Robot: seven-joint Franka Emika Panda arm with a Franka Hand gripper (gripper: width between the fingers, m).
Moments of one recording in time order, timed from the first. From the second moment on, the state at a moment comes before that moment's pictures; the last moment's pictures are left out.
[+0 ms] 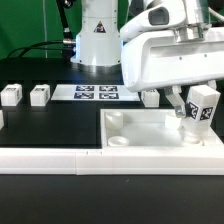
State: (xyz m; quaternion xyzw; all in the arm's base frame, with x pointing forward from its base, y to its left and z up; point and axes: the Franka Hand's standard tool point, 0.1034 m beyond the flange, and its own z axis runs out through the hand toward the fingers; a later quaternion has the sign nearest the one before) arm 0.621 0.116 0.069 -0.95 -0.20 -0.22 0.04
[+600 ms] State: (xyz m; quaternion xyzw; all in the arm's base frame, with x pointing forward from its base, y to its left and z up) arm 0.625 0.114 0.060 -0.95 -0.20 -0.25 0.04
